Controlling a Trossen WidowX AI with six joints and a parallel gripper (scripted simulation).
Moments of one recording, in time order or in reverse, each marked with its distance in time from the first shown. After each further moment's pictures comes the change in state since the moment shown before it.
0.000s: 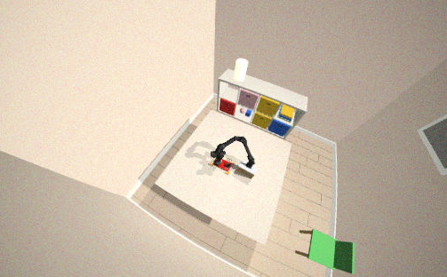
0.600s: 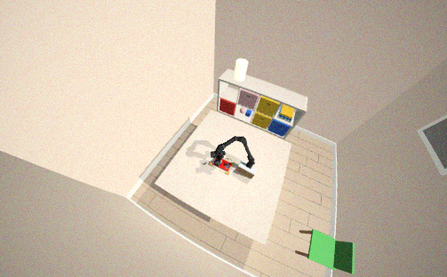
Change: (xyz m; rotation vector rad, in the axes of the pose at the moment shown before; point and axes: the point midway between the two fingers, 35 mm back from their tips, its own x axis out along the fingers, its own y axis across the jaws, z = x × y) arm 0.004 0.000 0.000 -0.012 0.002 0.002
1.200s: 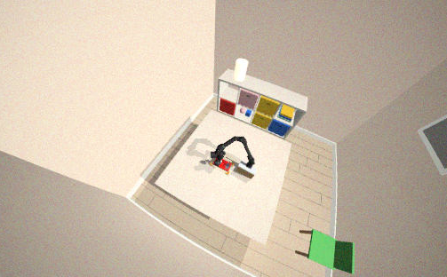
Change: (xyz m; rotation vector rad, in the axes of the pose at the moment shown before) arm 0.004 0.000 0.000 0.001 0.001 0.001
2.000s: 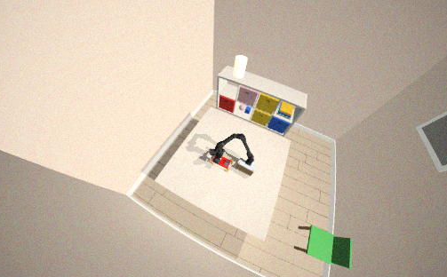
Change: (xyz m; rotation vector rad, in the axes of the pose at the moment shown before) arm 0.006 0.000 0.000 0.000 0.000 0.000
